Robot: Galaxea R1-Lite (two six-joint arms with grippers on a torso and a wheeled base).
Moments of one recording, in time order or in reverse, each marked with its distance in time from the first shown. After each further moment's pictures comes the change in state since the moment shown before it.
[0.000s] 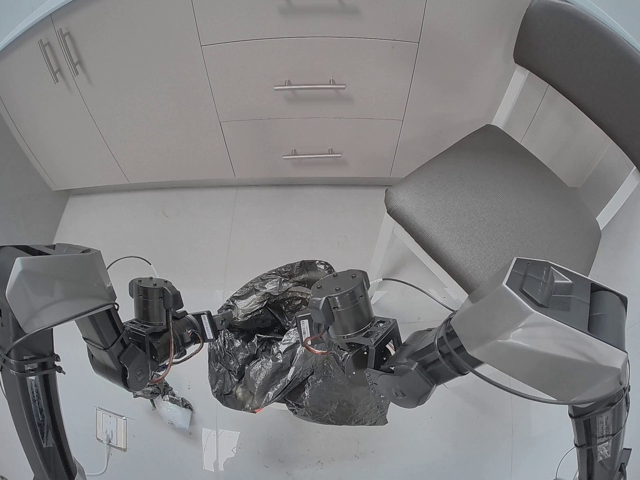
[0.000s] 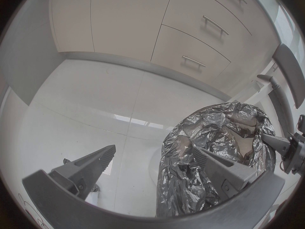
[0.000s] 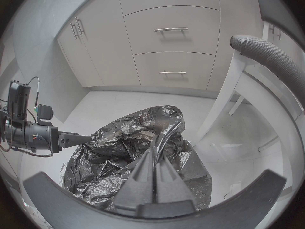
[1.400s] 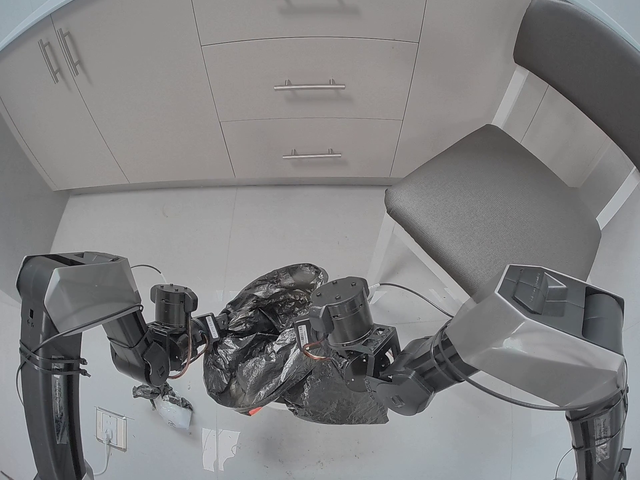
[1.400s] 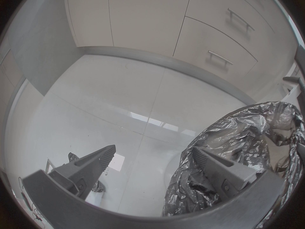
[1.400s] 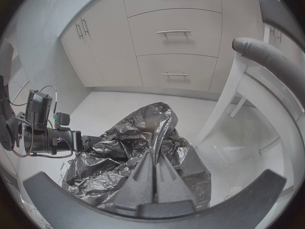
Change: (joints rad) left arm -0.006 0.150 -0.156 0.074 0.196 -0.081; right arm 0.012 0.010 0.029 -0.066 -0.001 -0.027
